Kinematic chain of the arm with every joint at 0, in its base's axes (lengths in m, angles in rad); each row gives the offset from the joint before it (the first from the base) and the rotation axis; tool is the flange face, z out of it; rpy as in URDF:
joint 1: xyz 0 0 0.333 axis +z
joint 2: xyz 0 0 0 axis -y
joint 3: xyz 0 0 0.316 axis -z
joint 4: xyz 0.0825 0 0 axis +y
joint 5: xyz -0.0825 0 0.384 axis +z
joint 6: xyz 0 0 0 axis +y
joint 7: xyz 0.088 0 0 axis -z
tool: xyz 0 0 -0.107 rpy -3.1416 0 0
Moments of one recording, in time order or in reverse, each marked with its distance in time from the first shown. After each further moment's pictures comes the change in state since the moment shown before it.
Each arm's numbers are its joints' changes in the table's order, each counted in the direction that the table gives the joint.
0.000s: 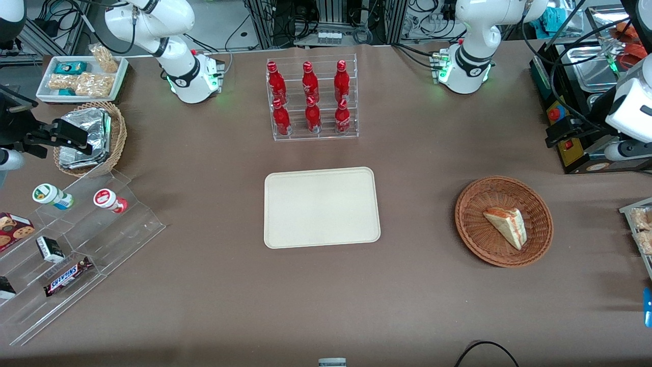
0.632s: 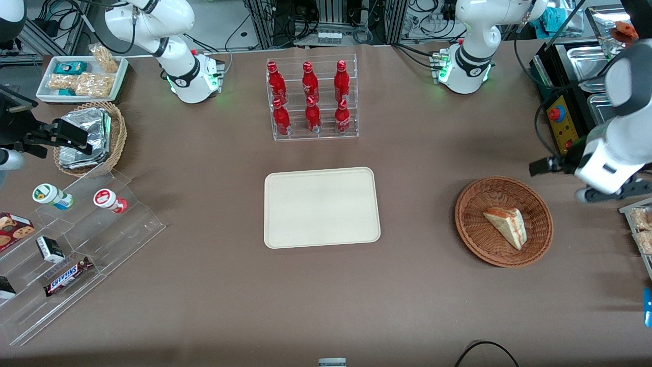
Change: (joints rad) arm 0.012 -0.156 -0.013 0.123 0.024 -0.211 0.000
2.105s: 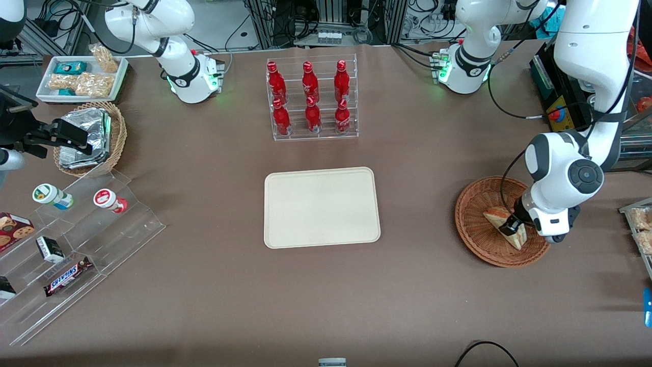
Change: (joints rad) arm 0.035 -0.267 0.009 0.298 0.014 -0.717 -0.721
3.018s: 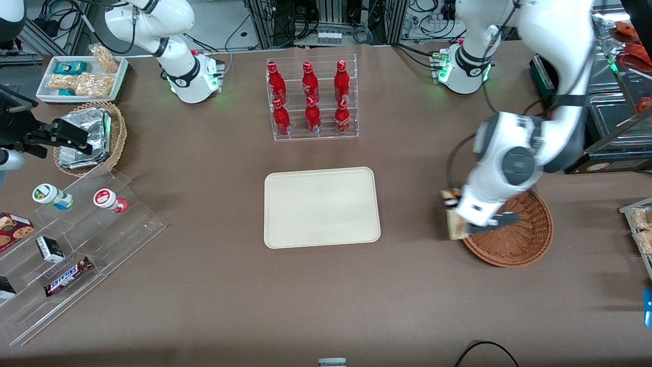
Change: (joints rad) arm -0.327 0.052 0.071 -0.201 -0.002 0.356 0.312
